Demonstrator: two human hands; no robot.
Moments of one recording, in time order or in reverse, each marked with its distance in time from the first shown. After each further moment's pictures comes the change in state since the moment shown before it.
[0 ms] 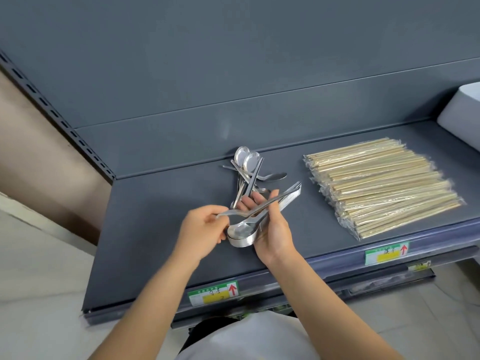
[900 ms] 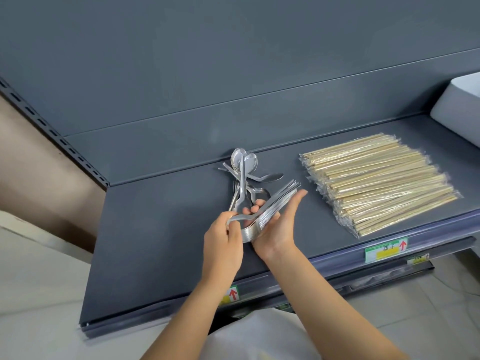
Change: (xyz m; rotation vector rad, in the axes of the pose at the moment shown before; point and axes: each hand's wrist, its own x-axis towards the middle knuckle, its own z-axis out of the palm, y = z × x) left_hand -0.012 -0.012 0.048 0.003 0.099 0.081; right_hand 0.004 -0.008 0.004 0.247 0.079 0.062
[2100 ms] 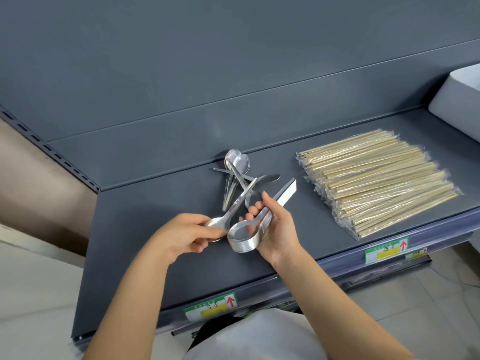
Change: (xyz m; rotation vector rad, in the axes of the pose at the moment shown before) left_hand 0.058 0.013 -0.068 0.029 -0.526 -0.378; right_hand 0.001 -0.017 -0.002 -0.154 0.012 0.081
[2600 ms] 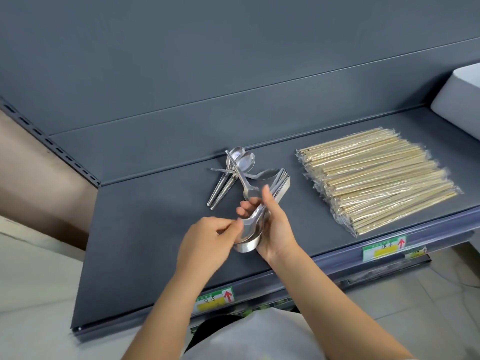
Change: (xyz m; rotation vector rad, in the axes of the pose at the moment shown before) left_hand -0.026 -0.008 0.058 0.375 0.399 0.382; right_hand 0.003 0.008 -0.005 -0.106 -0.081 -0.056
